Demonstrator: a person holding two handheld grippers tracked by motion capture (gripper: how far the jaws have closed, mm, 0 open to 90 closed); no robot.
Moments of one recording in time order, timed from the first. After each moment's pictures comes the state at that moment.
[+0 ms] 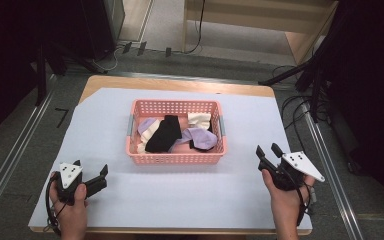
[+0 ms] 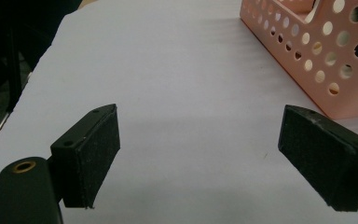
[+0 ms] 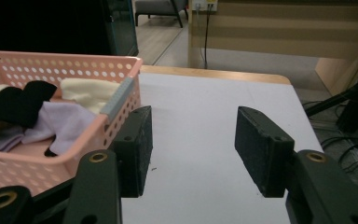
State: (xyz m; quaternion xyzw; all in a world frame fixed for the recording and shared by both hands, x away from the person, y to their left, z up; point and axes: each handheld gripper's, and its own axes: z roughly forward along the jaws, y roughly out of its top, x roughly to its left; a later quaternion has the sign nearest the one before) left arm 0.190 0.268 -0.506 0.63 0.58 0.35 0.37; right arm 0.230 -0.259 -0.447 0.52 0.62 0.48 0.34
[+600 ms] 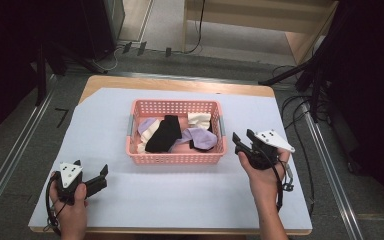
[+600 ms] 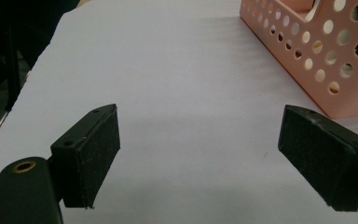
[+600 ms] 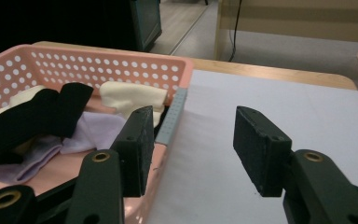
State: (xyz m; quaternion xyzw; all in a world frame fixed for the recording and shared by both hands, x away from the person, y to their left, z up) left arm 0.190 0.268 -0.505 0.64 0.58 0.35 0.37; right arm 0.274 -0.203 -0.431 0.51 0.66 0.47 0.29
